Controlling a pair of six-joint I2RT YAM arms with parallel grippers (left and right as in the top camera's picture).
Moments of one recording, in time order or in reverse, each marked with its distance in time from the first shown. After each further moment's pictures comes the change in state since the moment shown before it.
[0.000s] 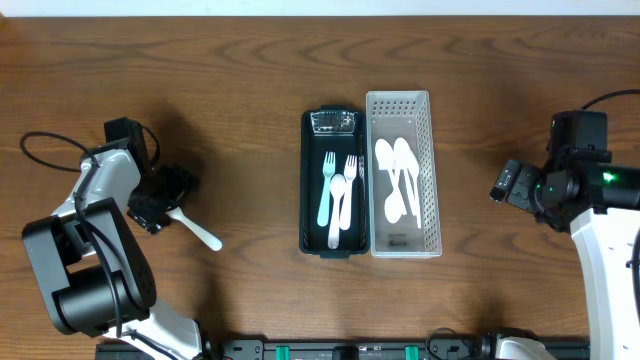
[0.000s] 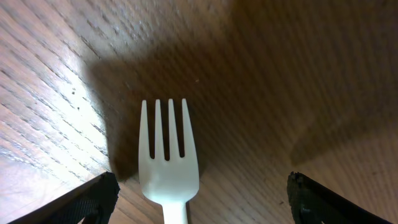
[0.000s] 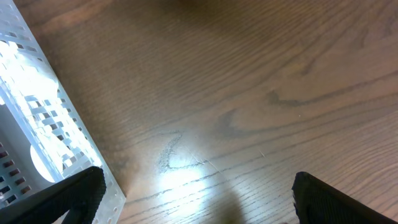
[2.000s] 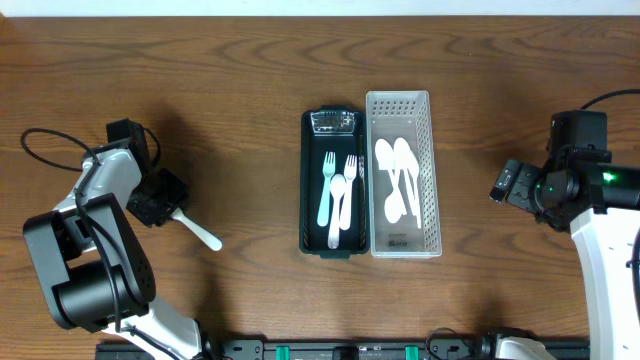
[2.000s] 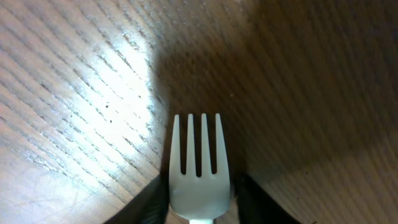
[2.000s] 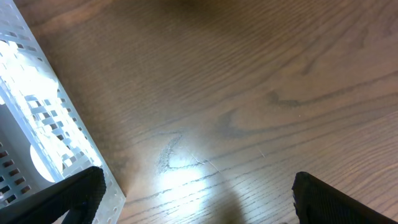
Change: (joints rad) left arm 0.000 0.027 0.005 -0.009 -0.076 0.019; right arm 0.000 0.000 0.000 0.000 0.000 -0.001
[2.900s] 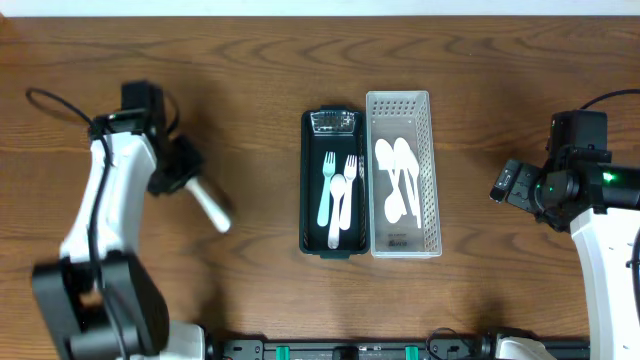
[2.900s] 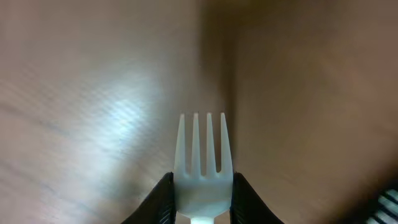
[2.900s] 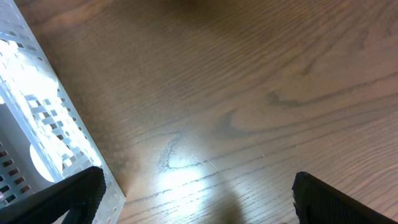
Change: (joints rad) left arm -0.238 -0.232 0.232 -0.227 -0.001 0.053; right arm 0.000 0.000 0.000 0.000 0.000 -0.004
